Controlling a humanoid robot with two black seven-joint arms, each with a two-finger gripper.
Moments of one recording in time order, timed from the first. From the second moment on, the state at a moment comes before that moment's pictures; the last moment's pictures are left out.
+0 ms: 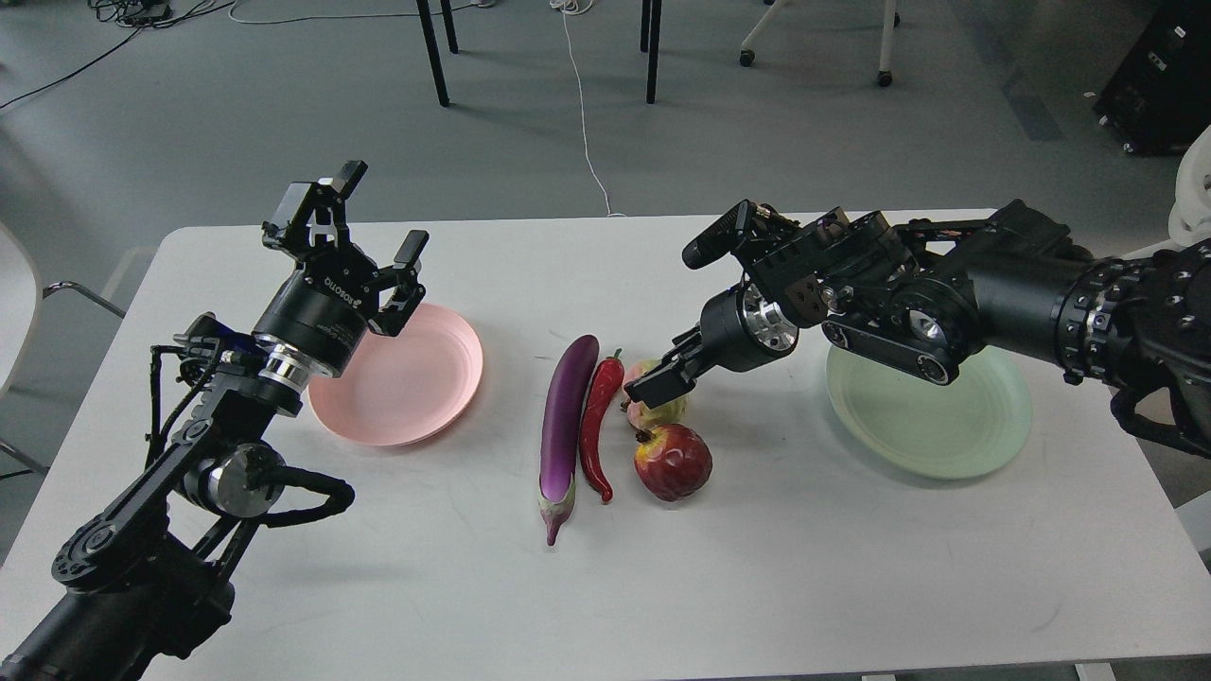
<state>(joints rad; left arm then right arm) -0.29 0.23 -1.18 -1.22 0.64 -0.27 -0.33 1.39 -0.10 -0.49 0.74 -1.29 0.36 0.49</state>
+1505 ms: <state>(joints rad) -0.28 0.23 -1.19 -1.24 0.63 -0.27 -0.33 1.45 -0.19 -0.55 0.76 -1.29 0.26 0.49</state>
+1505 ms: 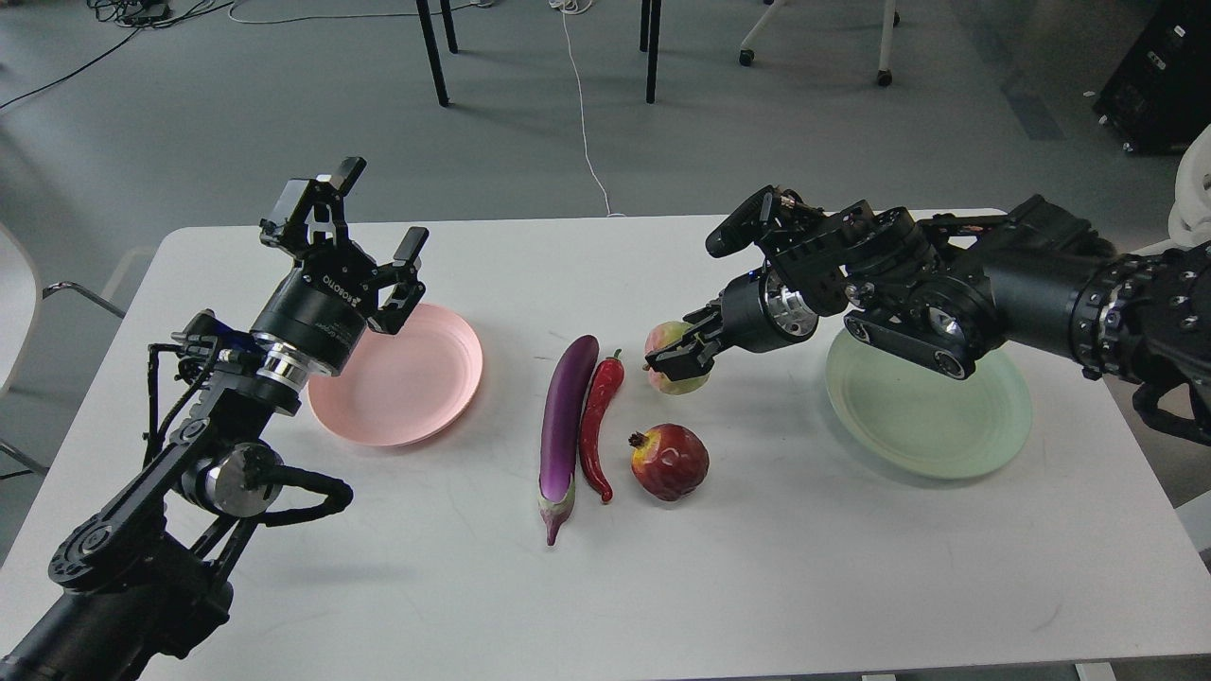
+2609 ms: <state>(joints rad) -0.28 0.21 -1.19 -1.24 0.63 -0.27 -0.33 1.33 -0.60 -0.57 0.76 -1.55 0.21 0.49</state>
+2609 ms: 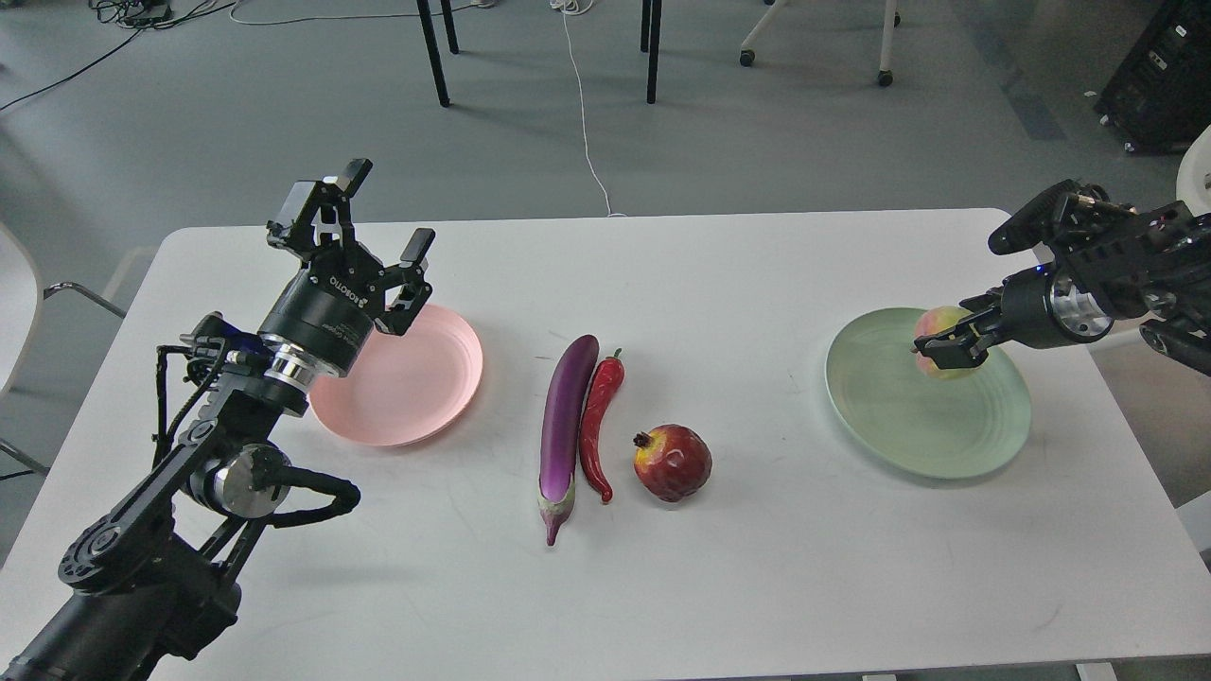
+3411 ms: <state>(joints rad) -0.28 0.22 -1.19 -1.24 0.63 -0.27 -0.33 1.47 -0.56 -0.48 1.10 -1.37 0.20 0.49</state>
